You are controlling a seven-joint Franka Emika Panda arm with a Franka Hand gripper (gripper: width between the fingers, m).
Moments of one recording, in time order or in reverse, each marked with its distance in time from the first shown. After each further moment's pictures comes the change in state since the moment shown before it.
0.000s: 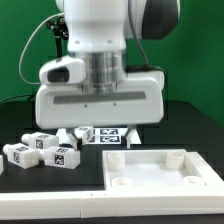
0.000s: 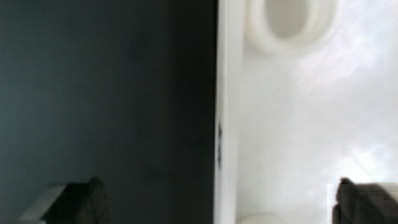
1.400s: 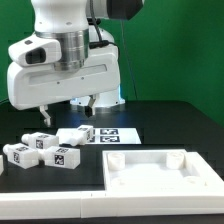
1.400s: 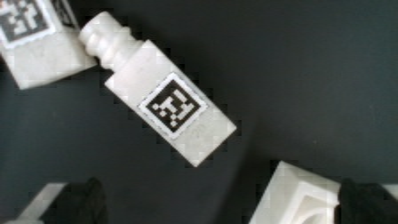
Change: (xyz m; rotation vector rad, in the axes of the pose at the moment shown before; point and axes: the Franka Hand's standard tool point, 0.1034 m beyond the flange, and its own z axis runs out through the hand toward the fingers) arm -0.069 0.052 -0.014 0.006 -0.082 -0.419
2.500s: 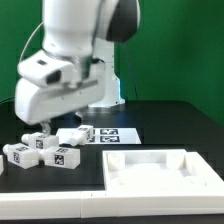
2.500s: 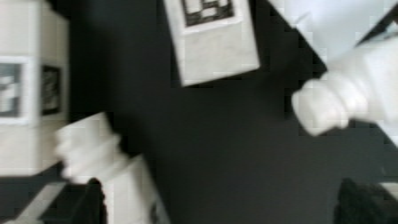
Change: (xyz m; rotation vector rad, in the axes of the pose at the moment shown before) arm -0.055 -0.014 0.063 -0.136 -0.259 -0.343
